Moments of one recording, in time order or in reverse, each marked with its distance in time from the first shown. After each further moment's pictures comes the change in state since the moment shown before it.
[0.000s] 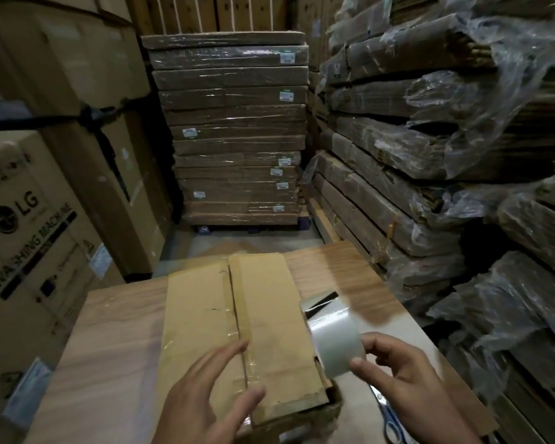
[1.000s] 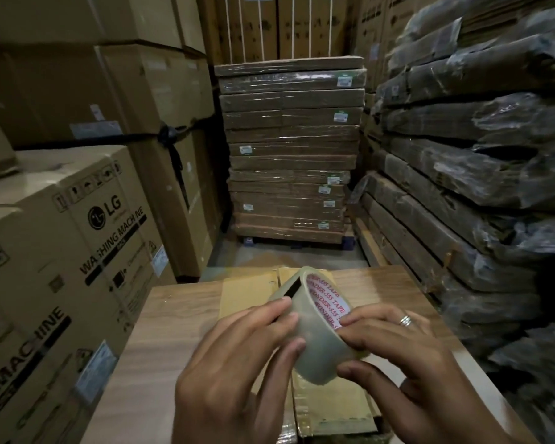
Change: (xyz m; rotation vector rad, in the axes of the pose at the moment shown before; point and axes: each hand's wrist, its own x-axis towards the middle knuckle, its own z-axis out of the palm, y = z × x) left_hand 0.001 0.087 -0.056 0.255 0.567 0.437; right_hand 0.015 -0.087 0.052 -0.471 0.024 -0.812
